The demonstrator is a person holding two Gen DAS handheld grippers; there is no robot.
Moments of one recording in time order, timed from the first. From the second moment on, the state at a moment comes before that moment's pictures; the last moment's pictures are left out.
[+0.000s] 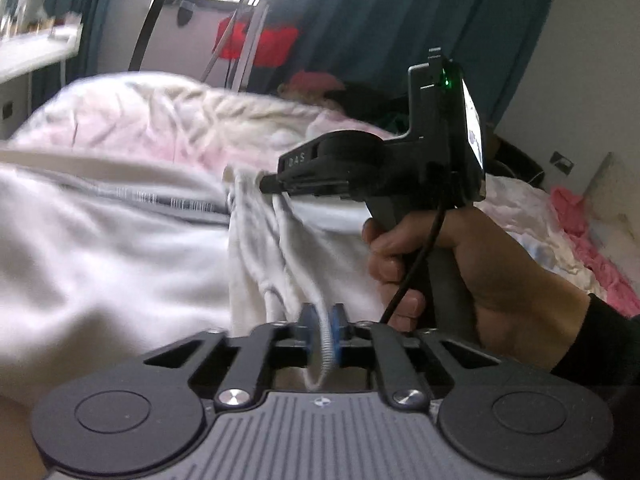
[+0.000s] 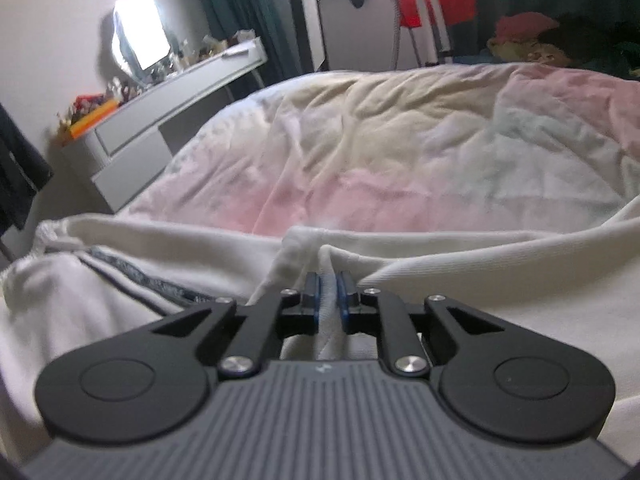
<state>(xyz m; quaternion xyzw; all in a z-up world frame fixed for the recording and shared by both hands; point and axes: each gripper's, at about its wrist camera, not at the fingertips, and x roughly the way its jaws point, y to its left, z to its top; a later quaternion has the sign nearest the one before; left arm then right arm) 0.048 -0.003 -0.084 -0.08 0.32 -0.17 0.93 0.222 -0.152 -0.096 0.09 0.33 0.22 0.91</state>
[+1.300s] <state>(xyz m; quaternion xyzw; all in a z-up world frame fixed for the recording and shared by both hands) -0.032 0.031 -0.023 -0.02 0.22 -0.05 0.98 0.005 -0.223 -0.014 0.08 0.20 0.11 0.97</state>
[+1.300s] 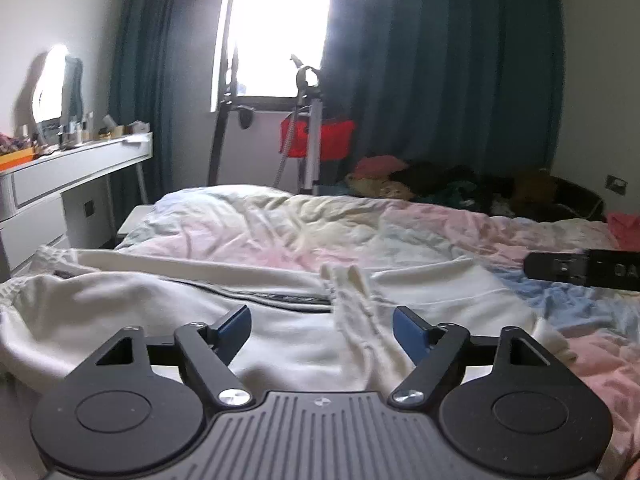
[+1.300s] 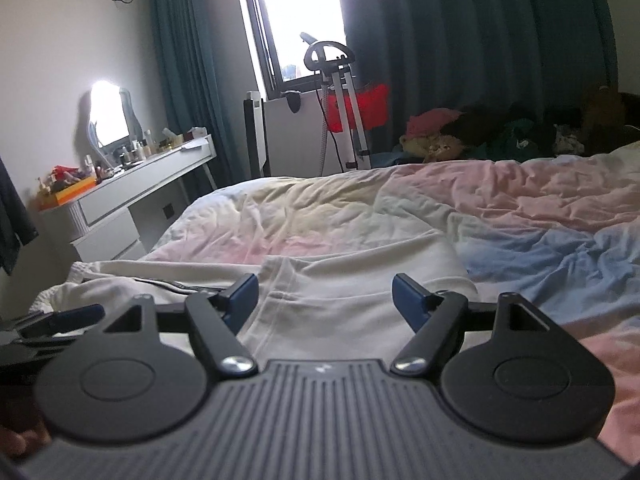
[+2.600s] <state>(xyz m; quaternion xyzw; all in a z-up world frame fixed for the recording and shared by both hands) 0.040 0.327 -0.070 -0.38 0.29 0.30 0.83 0.042 -0.218 -0.061 0.10 0.30 0.12 0.94</state>
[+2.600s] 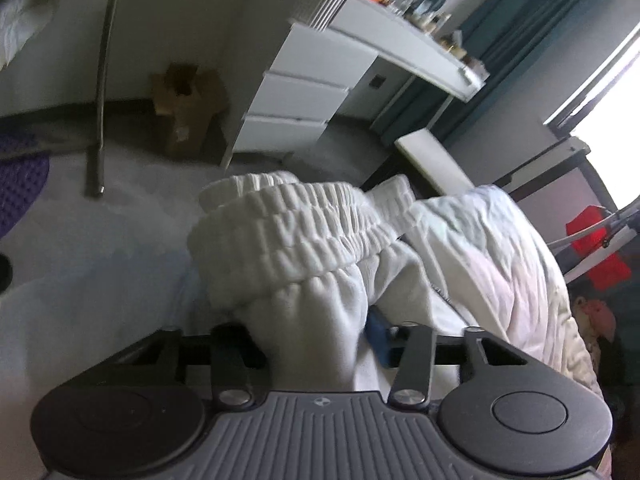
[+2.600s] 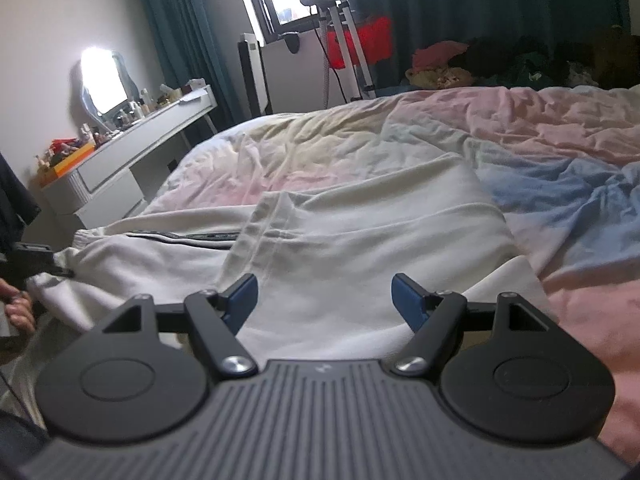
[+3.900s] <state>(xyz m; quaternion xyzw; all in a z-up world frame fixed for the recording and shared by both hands) 0.088 -0.275 -0.106 0.23 0.19 -0.10 0.95 0.050 -0.394 -0.074 0.42 0.25 -0.02 0.87</state>
